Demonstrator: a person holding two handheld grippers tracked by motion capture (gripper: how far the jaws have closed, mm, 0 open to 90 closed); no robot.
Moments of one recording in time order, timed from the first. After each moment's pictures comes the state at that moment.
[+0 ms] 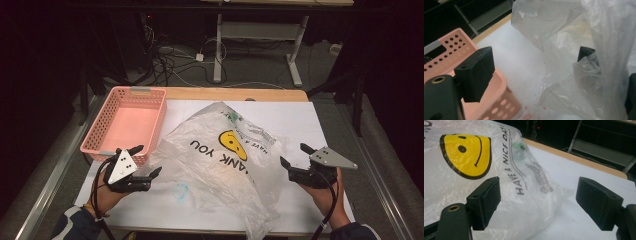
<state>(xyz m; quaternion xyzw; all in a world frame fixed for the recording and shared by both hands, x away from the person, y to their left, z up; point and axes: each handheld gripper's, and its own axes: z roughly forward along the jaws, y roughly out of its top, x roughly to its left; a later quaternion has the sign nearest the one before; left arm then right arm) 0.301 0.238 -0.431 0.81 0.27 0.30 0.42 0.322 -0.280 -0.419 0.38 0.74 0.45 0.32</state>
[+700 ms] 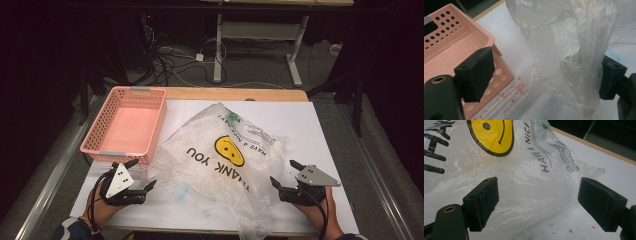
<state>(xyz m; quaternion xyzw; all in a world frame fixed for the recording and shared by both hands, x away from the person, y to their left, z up) 0.284 0.251 -0.462 0.83 0.27 0.29 0.39 0.296 -0.261 -0.451 0.34 0.78 0.42 0.31</state>
